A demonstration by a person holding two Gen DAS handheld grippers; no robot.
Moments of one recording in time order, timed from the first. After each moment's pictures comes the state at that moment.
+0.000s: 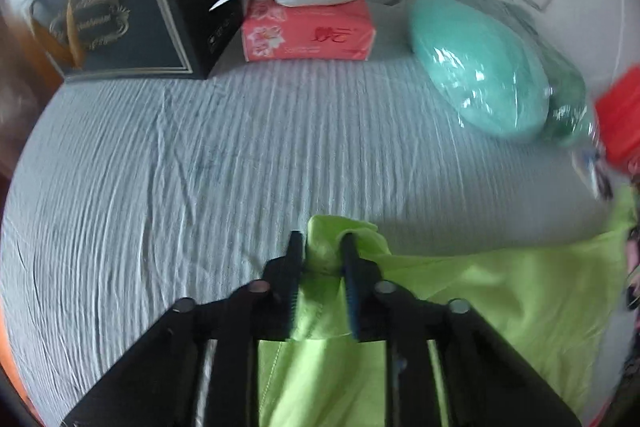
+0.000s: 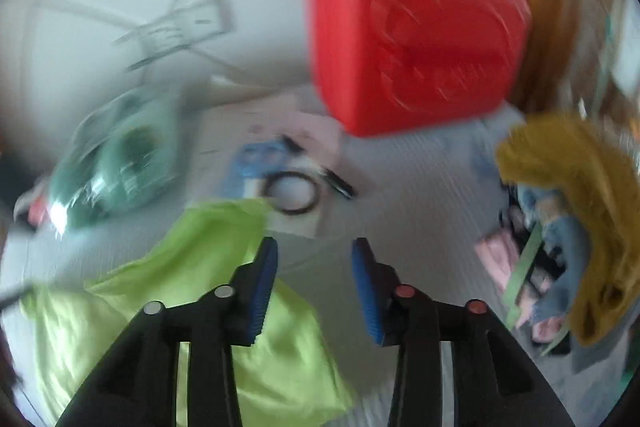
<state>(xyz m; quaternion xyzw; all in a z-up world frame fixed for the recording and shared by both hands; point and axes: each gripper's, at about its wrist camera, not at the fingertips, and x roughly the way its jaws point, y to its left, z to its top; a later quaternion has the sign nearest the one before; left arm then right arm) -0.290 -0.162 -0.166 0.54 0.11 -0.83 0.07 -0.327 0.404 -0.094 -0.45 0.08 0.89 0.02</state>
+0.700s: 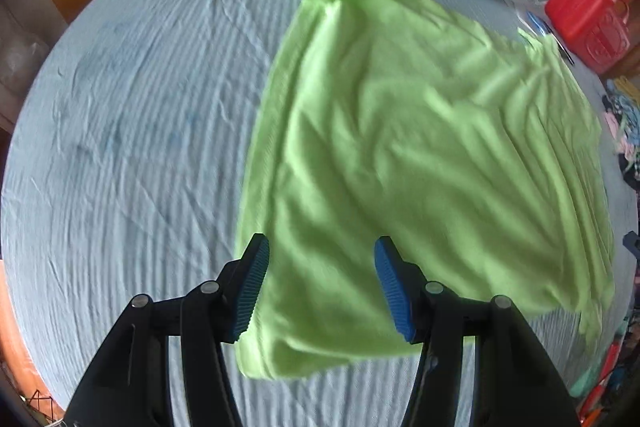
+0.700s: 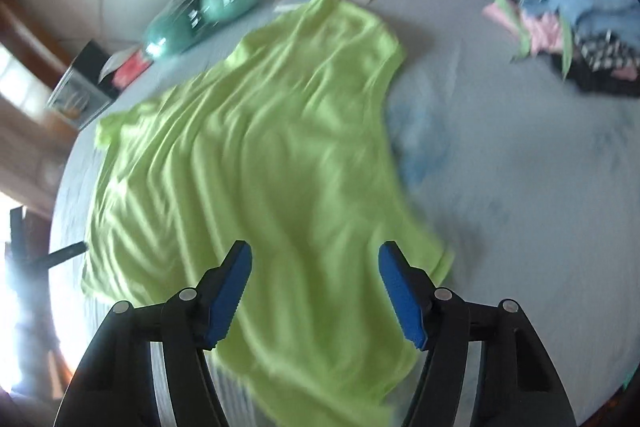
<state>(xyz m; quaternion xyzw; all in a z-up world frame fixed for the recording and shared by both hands) -0.043 -0.124 -0.192 0.60 0.09 -0.79 0.03 -0.058 0.367 -0.148 -0.55 0.11 0.82 -0.10</state>
